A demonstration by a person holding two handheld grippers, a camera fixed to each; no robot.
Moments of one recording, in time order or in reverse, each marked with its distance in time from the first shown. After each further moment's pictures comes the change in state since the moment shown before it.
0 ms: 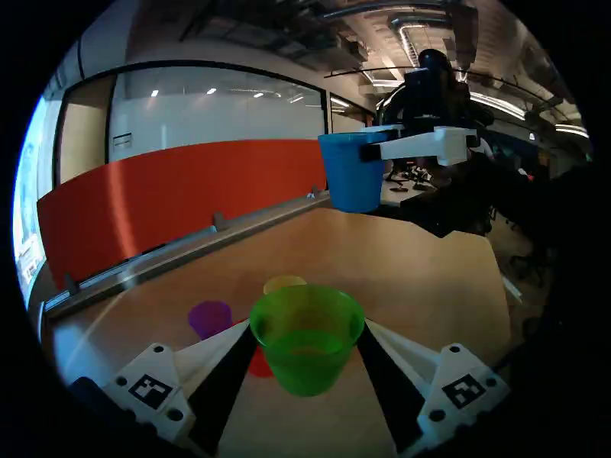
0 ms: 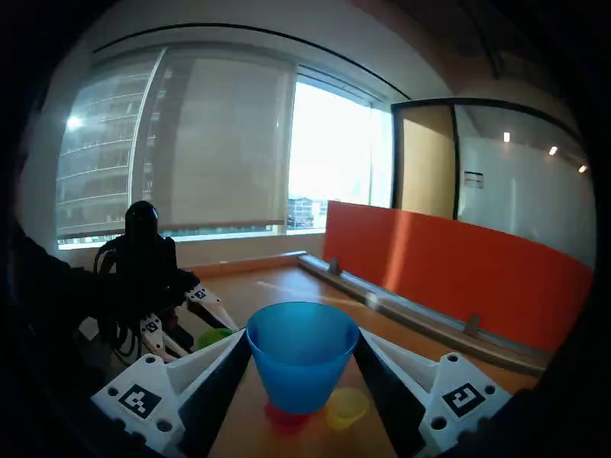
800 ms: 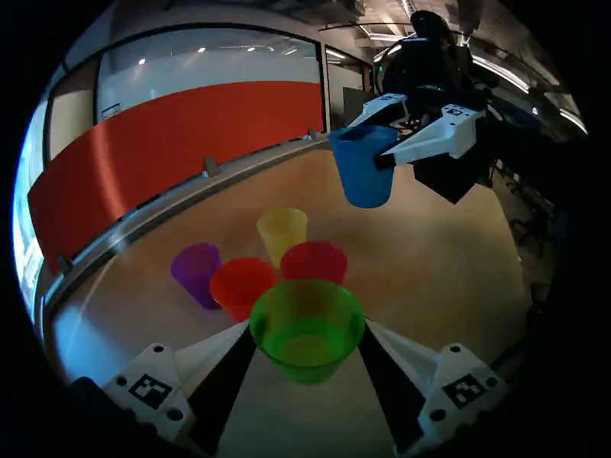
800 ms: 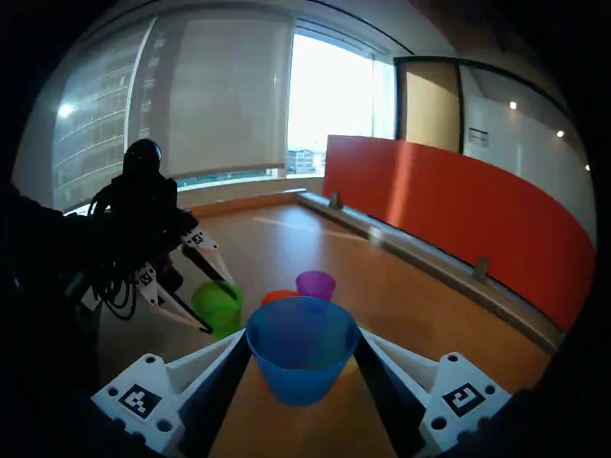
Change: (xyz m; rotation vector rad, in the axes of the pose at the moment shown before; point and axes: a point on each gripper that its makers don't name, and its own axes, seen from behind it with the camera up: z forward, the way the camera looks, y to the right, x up) left arm -0.074 0.000 0.022 -0.013 -0.234 0.027; right arm -0.116 0.017 -0.003 0.009 -0.230 0.015
